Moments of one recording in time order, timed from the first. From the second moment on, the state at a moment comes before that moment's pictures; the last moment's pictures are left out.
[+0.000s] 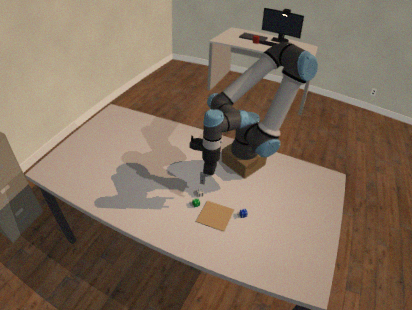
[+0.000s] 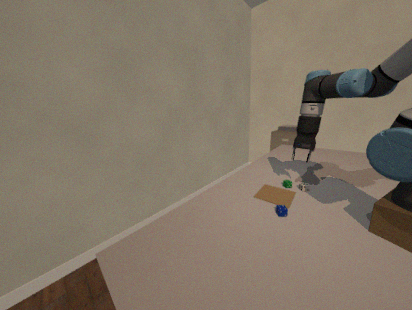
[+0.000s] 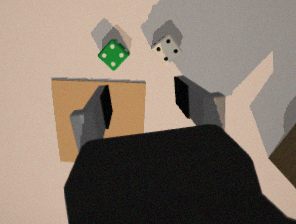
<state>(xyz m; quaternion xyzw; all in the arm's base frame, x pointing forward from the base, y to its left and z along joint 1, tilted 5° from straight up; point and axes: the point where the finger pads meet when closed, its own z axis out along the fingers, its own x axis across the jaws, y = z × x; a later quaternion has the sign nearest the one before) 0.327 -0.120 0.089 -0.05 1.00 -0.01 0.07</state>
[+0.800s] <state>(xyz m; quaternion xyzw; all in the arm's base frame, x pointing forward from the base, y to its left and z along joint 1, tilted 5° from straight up) 0.299 -0.166 0.086 0.05 1.00 -0.02 0.04</state>
